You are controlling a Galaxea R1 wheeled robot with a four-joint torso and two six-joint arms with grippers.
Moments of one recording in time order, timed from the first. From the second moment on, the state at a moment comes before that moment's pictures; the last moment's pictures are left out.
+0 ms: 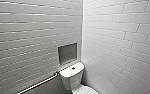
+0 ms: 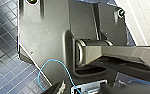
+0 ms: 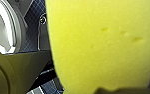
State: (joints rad) left arm 1.48 2.81 -2.35 0.16 0.05 -0.19; right arm -1.52 2.79 -2.27 0.18 0.01 -0.10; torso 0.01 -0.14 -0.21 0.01
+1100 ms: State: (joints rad) left arm 1.50 2.81 -2.36 0.15 0.05 -0.19; right arm -1.54 2.78 -2.28 0.20 0.02 -0.10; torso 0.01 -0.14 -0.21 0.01
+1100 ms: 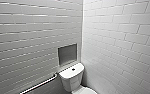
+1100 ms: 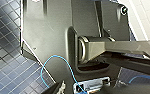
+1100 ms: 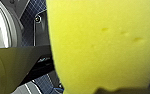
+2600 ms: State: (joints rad) left arm 1.49 2.81 -2.36 0.15 0.04 -0.19; right arm -1.54 2.78 -2.28 0.20 0.04 -0.10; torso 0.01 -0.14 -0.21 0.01
